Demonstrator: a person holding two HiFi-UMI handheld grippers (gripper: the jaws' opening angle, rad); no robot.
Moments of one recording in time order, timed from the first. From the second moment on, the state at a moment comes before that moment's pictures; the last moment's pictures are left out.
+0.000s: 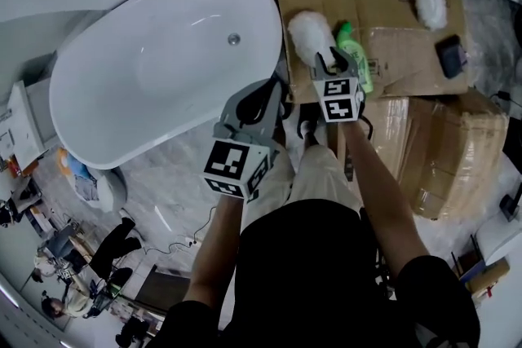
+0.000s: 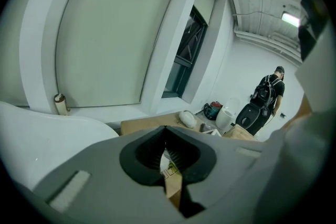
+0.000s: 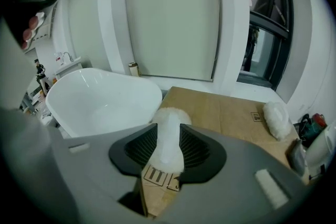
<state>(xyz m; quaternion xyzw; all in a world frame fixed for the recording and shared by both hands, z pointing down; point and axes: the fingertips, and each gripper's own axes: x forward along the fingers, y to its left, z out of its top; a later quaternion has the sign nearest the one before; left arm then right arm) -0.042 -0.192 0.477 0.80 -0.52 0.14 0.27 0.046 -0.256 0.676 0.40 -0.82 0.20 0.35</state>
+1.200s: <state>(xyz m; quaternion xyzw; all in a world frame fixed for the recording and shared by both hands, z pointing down) -0.061 -0.097 0.421 0.85 -0.46 0.12 0.23 0.045 -0.134 0.510 0.48 -0.83 0.13 0.27</state>
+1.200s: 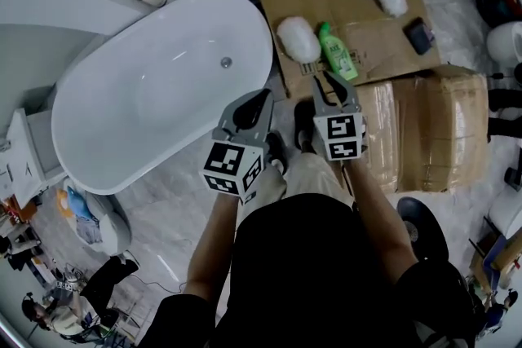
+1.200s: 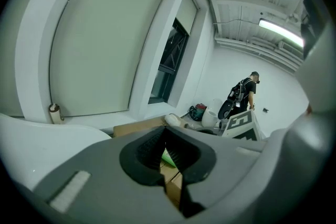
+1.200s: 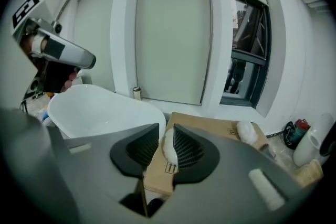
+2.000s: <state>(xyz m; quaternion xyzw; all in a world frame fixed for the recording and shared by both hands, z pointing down) -0.068 -0.024 0.369 0.89 -0.40 0.08 0.20 0.020 -0.041 0.381 0.51 -0.83 0.08 0.19</state>
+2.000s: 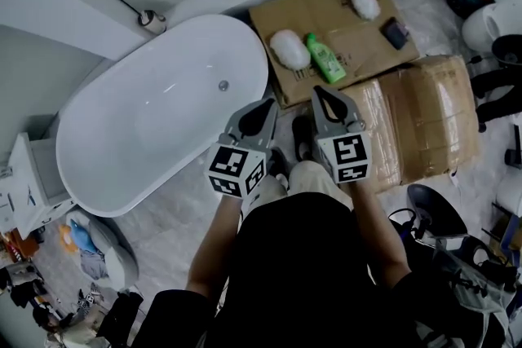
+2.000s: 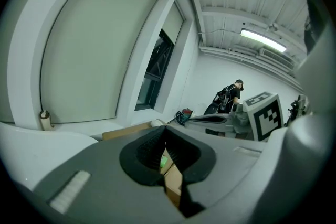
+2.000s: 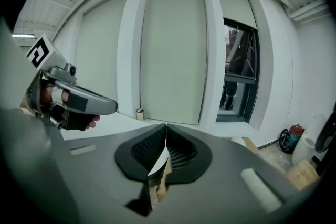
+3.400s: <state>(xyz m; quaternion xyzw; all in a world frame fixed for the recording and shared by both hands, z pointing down) -0.092 -0.011 0.286 0.90 -0.42 0.04 0.11 0.038 -0.003 0.259 0.53 -0.85 0.05 0.08</state>
